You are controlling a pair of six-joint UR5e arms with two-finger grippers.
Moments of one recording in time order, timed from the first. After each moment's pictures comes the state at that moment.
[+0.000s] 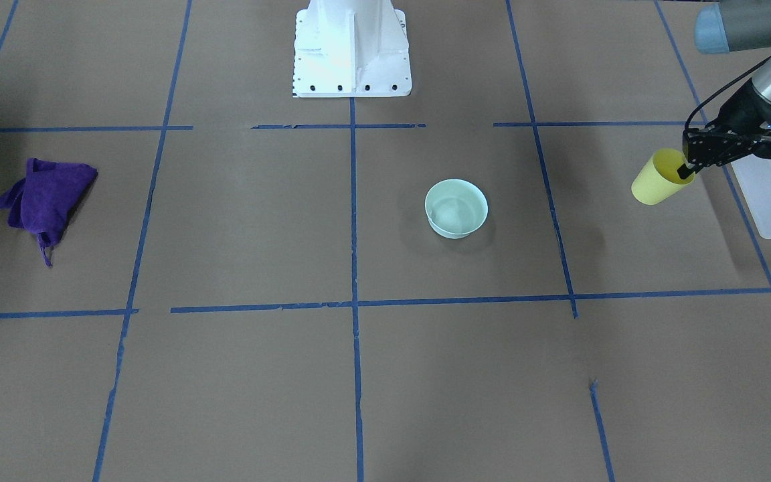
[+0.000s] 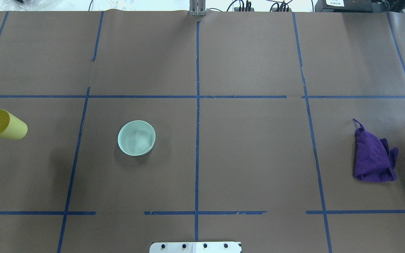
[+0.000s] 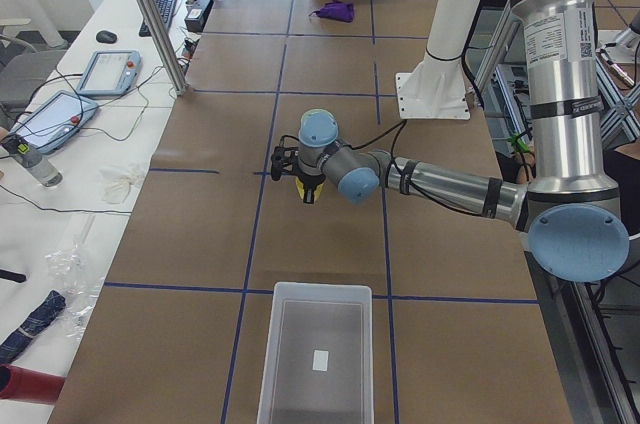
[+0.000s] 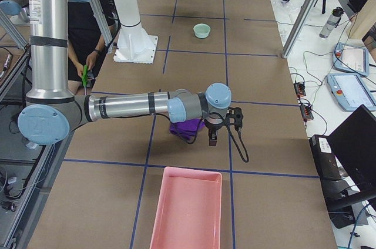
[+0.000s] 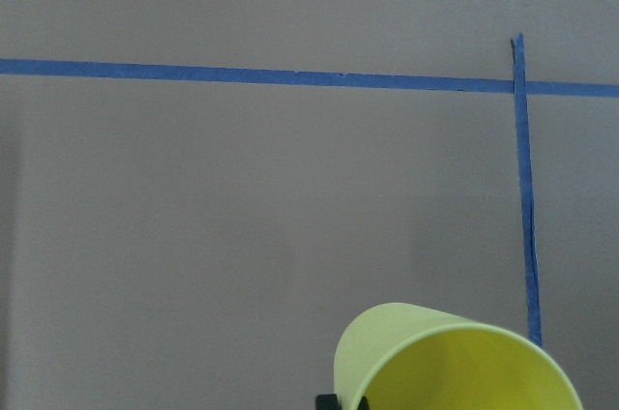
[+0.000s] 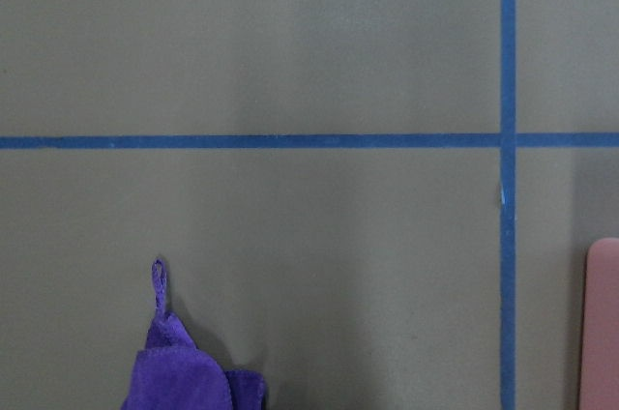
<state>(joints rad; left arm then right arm) -1.11 -1.41 -1.91 -2.07 -2.29 -0.72 1.38 -1.64 1.72 -1.39 2.42 0.32</state>
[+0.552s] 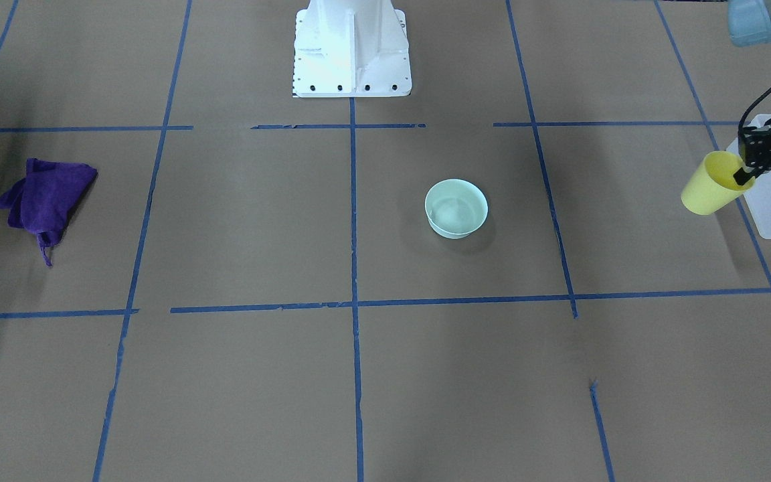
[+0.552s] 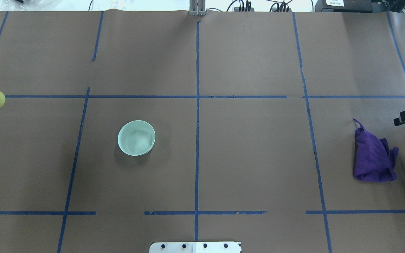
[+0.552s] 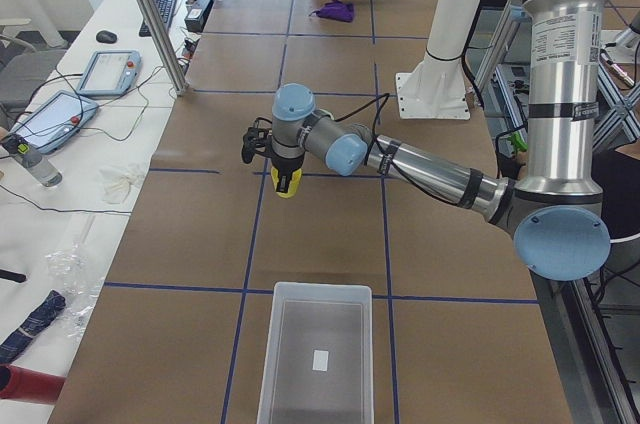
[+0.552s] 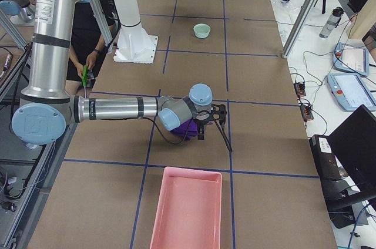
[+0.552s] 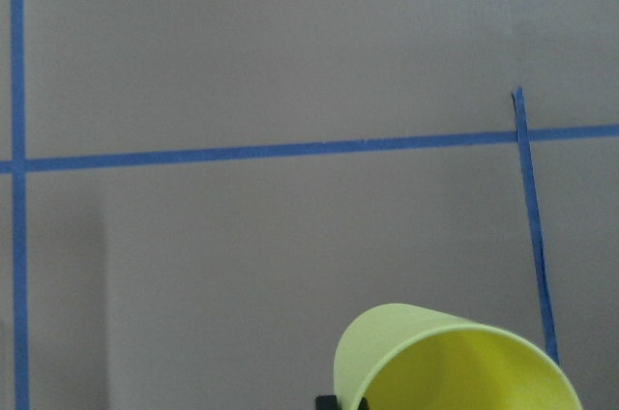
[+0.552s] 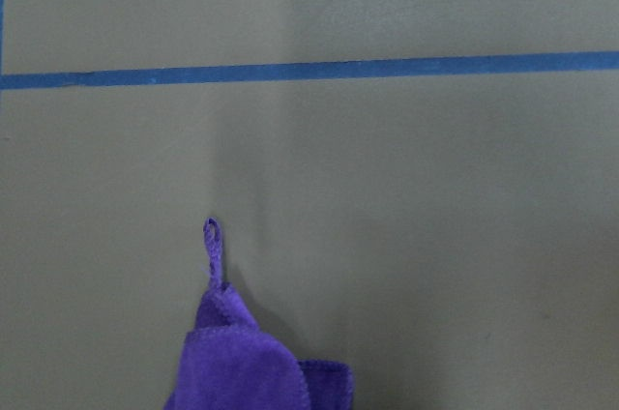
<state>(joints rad) -1.30 -1.55 -1.95 -1.73 -2.29 -0.48 1.15 -1.74 1.72 -1.01 2.33 0.68</state>
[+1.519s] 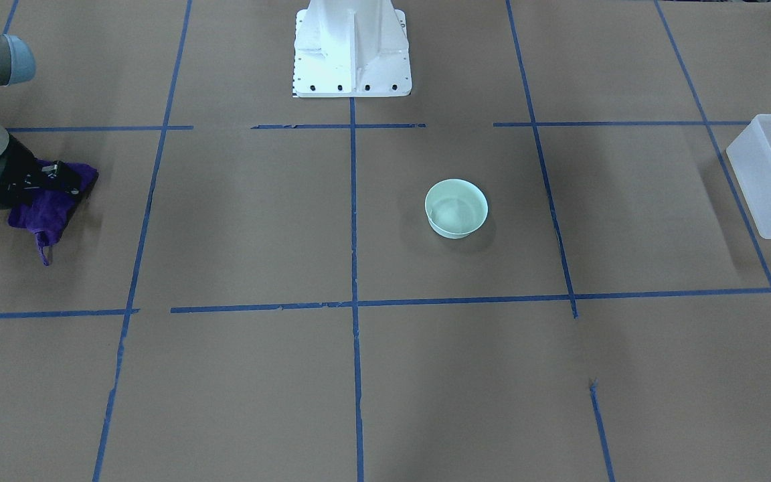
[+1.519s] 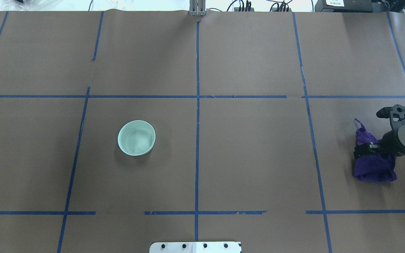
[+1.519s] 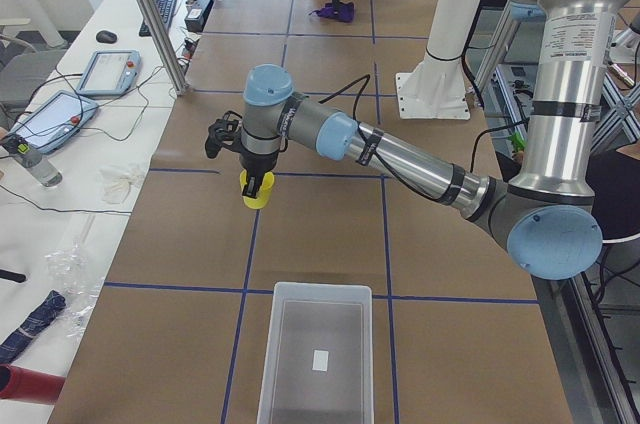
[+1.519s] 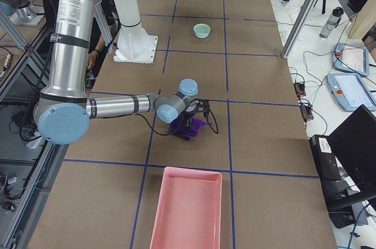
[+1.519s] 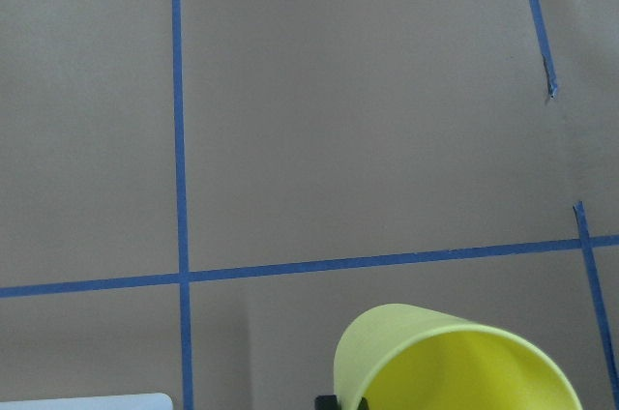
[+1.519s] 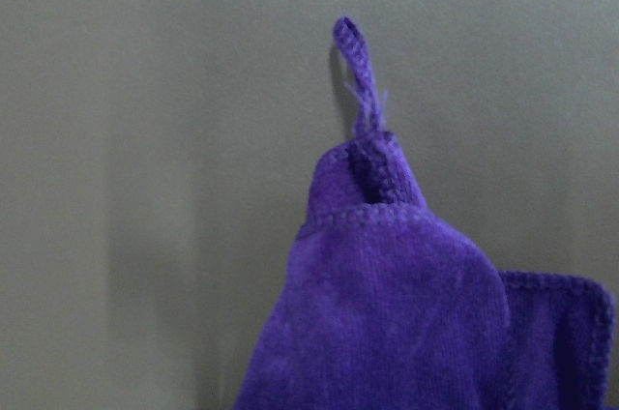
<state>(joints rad) -1.49 -1.63 -1.92 -1.57 -2.26 -0.22 0.82 -1.75 1.72 -0.94 2.13 0.89</state>
